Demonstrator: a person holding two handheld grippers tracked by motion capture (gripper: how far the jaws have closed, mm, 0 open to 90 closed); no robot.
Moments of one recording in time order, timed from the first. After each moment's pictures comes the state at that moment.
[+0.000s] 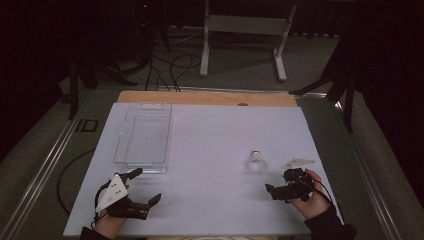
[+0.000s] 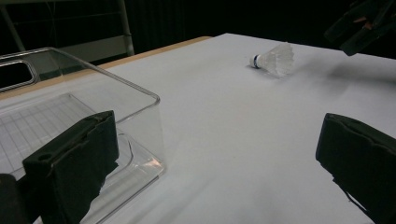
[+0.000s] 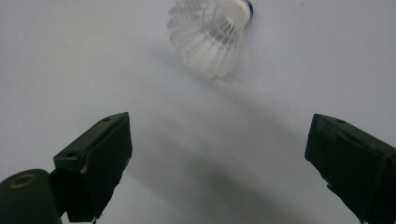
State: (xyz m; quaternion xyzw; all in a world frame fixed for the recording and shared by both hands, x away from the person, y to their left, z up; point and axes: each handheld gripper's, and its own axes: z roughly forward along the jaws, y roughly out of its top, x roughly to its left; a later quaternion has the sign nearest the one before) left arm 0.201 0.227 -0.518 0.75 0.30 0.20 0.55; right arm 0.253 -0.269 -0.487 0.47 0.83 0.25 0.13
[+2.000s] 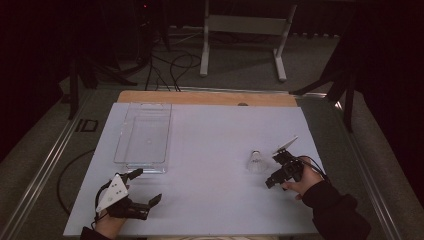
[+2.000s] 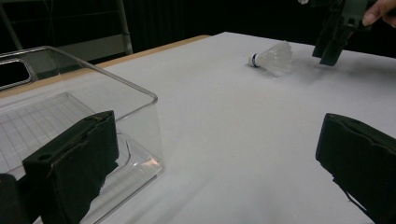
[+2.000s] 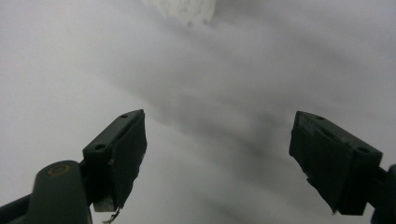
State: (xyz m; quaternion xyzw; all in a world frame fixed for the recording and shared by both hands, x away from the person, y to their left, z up) left arm 0.201 0.226 -0.519 0.75 0.30 0.20 0.55; right arm 0.321 -0.263 -0.501 0.53 0.84 0.07 -0.05
